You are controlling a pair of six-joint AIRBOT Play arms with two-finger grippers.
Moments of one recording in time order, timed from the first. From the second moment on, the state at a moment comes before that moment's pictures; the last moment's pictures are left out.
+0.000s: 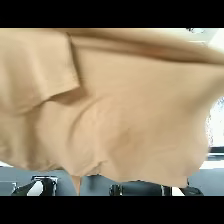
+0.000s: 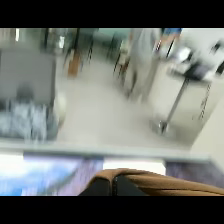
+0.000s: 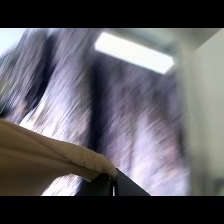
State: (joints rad) left arm 0.42 -0.89 1.89 0.87 -1.29 -1.49; right arm -0.24 -0.98 1.83 -1.58 1.53 0.96
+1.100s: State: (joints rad) left arm 0.22 -1.79 1.60 0.81 -0.90 -1.15; right arm -0.08 -1.77 1.63 -1.55 0.77 1.23
